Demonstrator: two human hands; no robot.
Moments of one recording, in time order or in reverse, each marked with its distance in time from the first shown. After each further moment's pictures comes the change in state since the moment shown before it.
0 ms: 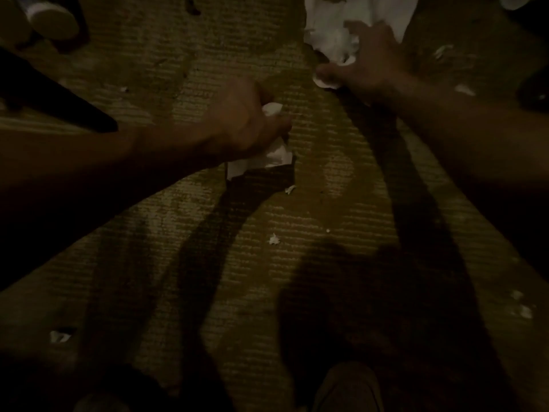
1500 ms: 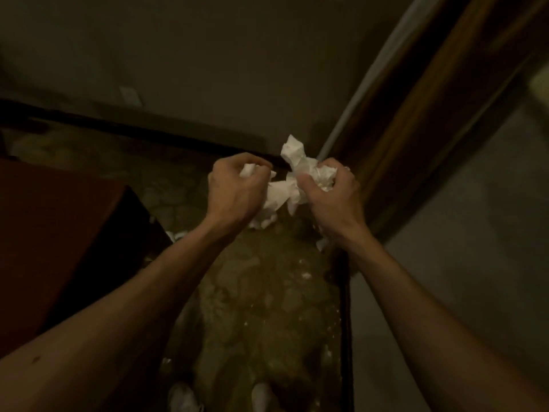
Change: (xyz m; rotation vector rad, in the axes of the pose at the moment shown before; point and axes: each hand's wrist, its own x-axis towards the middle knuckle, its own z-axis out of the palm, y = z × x) left_hand -0.325 0.438 -0.480 -0.618 0.446 0.213; right_hand -0.298 -0.443 -0.602 0.421 0.316 -0.180
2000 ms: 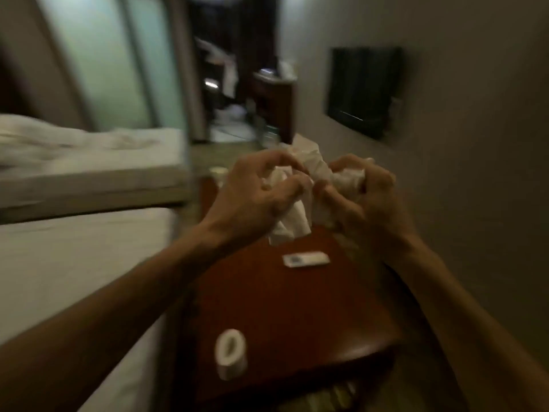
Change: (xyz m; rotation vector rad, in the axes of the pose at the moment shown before) left_hand -0.328 0.351 -0.364 0.443 0.907 0.275; right_hand -0.173 -0.529 -0.002 0.457 -0.807 -1.137
